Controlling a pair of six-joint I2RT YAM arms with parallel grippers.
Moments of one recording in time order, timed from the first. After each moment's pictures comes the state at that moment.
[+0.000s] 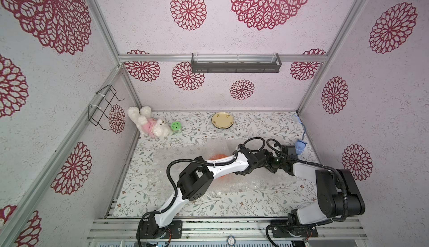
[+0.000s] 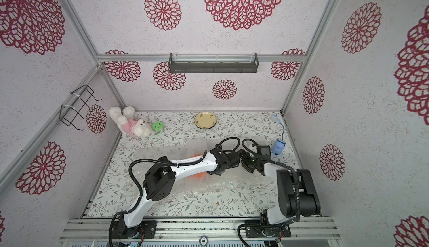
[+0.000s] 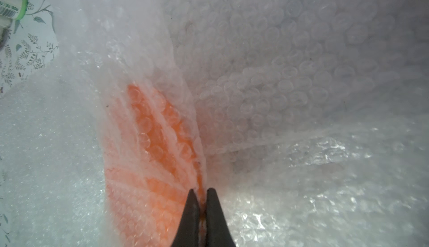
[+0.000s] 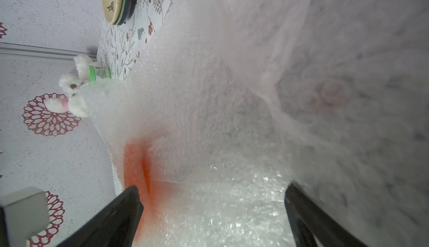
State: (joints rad) left arm -1.06 2.26 1.88 -1.17 -0.56 -0.85; right arm 0.07 1.50 0.58 0.06 -0.59 0.68
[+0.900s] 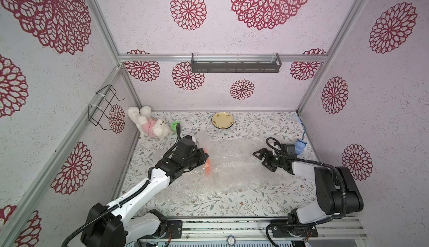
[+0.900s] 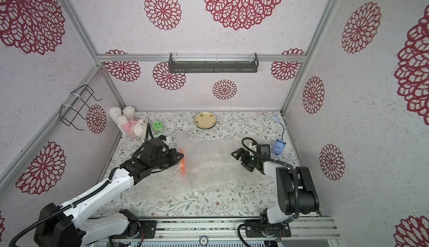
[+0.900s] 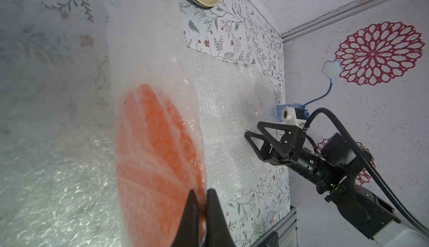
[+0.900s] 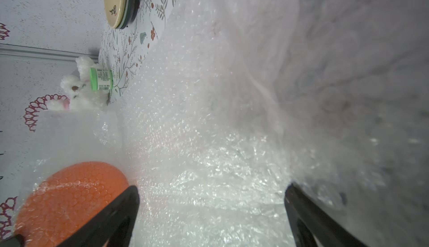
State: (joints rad) left arm -0.50 1.11 0.70 -0.21 0.21 -0.93; right arm 0.07 1.54 0.61 0.07 -0.59 0.68
